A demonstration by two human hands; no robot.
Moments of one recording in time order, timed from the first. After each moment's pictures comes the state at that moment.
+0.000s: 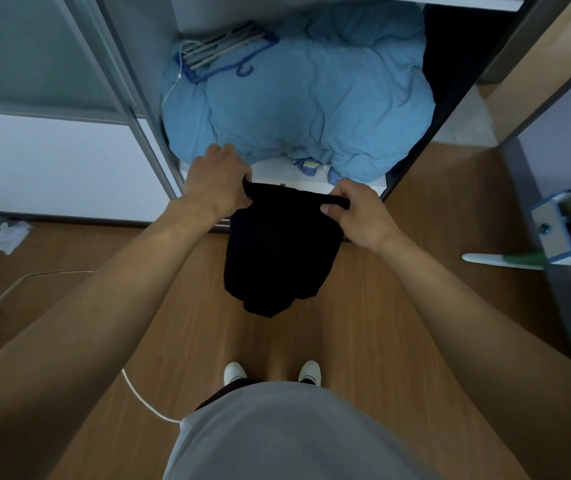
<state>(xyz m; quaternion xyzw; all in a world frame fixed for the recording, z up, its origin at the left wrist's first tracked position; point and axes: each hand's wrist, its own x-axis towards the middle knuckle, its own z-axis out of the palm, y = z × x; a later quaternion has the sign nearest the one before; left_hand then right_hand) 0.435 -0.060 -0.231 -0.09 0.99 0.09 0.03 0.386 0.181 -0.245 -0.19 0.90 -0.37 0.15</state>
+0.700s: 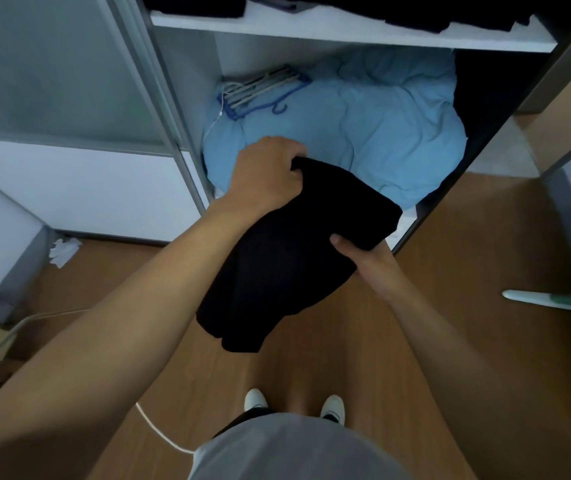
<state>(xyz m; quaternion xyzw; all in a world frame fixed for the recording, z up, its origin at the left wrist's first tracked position) 0.430 -0.038 -0.152 -0.07 0.96 0.23 -0.12 0.410 0.168 -0.262 -0.09 0.70 -0.66 0.26</state>
